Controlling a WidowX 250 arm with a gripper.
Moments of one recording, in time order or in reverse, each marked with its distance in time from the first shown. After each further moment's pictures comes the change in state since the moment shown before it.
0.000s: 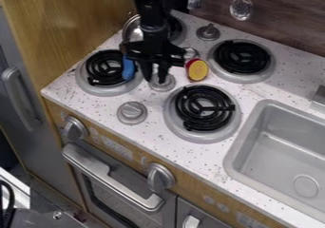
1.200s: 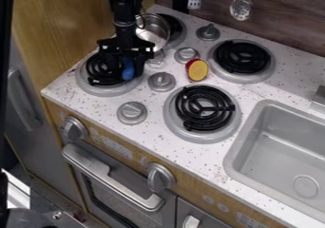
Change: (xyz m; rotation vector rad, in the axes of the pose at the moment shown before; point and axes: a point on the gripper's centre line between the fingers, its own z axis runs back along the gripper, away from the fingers) arm 0.037 0.057 -0.035 0.059 0.073 0.171
